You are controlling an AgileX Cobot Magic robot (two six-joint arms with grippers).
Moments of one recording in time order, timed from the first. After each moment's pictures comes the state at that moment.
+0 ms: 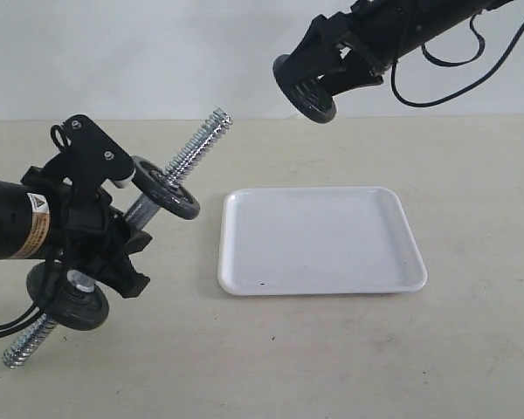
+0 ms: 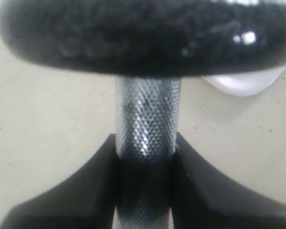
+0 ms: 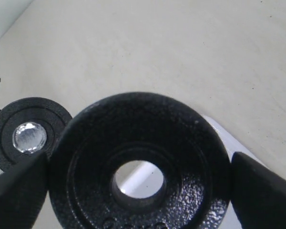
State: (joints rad) left arm -0.44 1.51 -0.65 1.76 0.00 -1.39; right arm 0.14 2.09 -1.86 0.97 1.22 -0.85
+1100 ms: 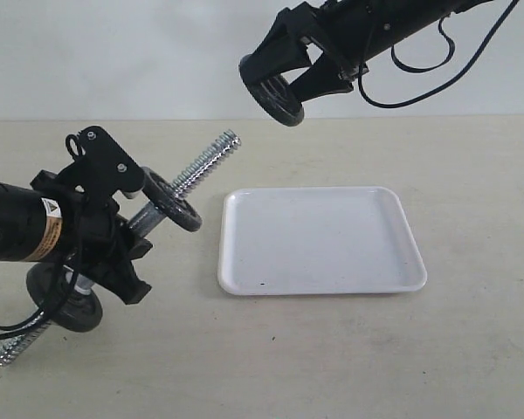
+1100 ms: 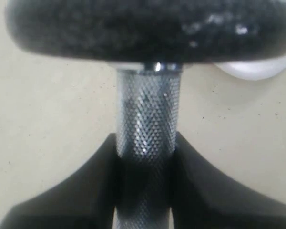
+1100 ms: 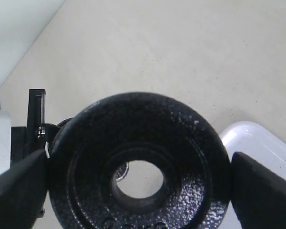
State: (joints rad) left arm -0.44 1.57 -0.68 1.76 0.01 -1.34; right arm 0.21 2.09 -1.86 1.01 1.22 -0.75
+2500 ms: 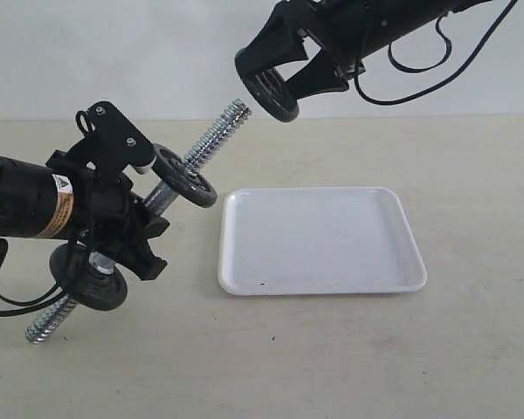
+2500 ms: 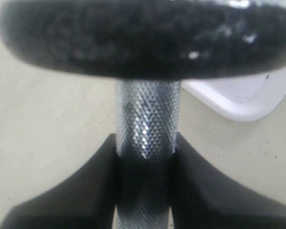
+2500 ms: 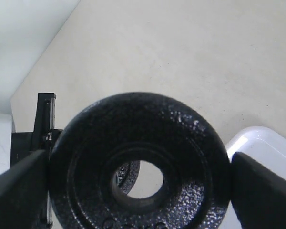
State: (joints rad) left arm -0.44 1.58 -0.74 1.75 -0.03 -1.35; right arm 0.21 2.09 -1.86 1.05 1.22 -0.73
